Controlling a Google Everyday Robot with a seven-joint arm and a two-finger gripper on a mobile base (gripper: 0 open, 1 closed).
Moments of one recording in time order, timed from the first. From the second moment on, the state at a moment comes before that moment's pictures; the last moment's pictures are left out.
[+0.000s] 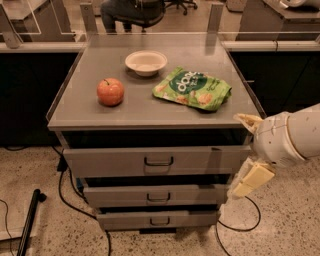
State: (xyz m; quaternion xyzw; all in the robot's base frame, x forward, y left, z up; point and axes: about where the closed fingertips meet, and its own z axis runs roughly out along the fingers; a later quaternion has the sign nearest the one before) arm 0.438 -0.170 0.837 -0.61 0.72 0.07 0.32
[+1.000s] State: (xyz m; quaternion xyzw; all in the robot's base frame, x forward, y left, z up) arm 0.444 -0.145 0.766 -0.63 0.71 0.12 0.28
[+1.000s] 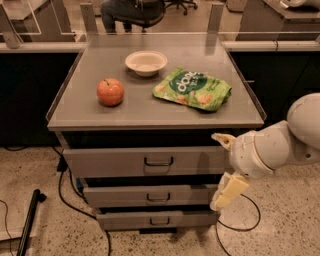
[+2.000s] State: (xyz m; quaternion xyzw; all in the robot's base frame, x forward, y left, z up) arm 0.499 -0.130 0.705 -0.63 0.69 0.15 0.31
